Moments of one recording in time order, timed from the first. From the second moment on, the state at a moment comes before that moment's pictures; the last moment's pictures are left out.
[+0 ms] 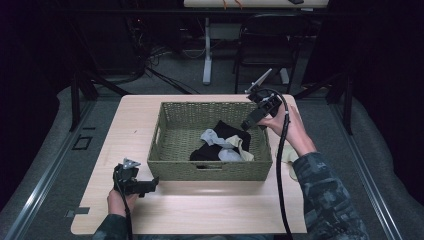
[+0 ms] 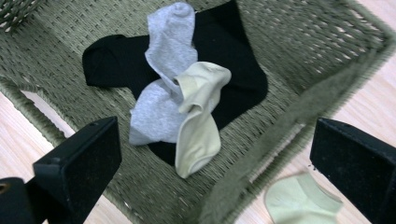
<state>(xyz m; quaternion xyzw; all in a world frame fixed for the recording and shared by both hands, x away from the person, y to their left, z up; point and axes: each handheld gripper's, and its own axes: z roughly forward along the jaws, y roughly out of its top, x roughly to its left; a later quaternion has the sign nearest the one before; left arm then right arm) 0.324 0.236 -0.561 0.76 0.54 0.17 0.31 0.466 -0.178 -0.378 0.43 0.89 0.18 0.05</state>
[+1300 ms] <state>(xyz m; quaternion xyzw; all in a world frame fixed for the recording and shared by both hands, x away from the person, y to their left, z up) 0.324 0.236 -0.560 0.76 0.54 0.17 0.31 0.494 -0.138 -0.481 0.47 0.88 0.11 0.00</state>
